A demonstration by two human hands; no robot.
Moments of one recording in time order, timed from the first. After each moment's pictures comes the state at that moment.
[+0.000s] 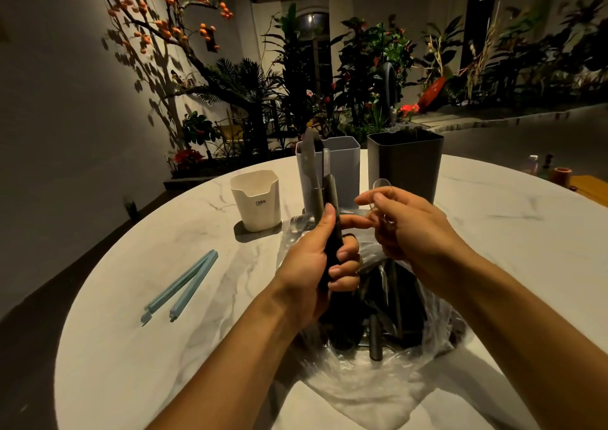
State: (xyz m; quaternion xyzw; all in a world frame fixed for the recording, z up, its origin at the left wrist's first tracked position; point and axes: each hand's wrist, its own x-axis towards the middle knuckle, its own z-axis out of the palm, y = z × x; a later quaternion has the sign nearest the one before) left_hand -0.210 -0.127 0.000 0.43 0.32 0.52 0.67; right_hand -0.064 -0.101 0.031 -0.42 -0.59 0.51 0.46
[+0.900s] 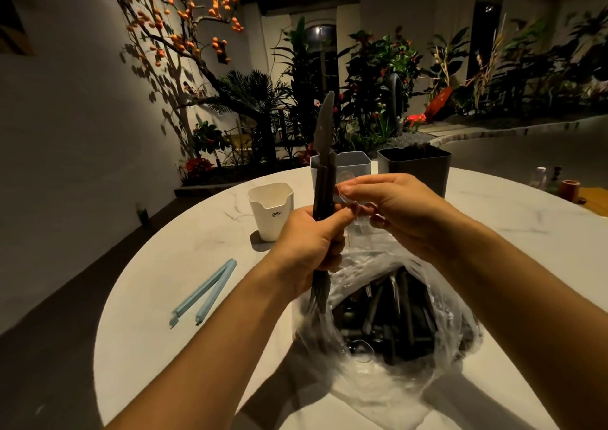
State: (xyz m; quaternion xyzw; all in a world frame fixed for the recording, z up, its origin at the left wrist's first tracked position) left_hand -0.231 -0.131 0.048 0.53 0.43 0.53 0.50; right_hand -0.088 -0.102 0.086 -0.39 -0.61 0.53 0.44
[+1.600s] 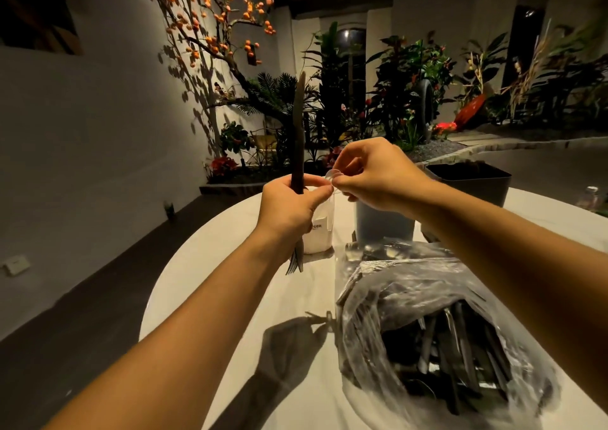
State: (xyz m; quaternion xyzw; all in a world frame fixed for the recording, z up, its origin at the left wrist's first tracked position) left_hand -0.317 -0.093 0.087 0.49 0.54 0.62 0.29; right_hand -0.172 -0.048 0.131 -0.38 -0.82 0.20 0.37
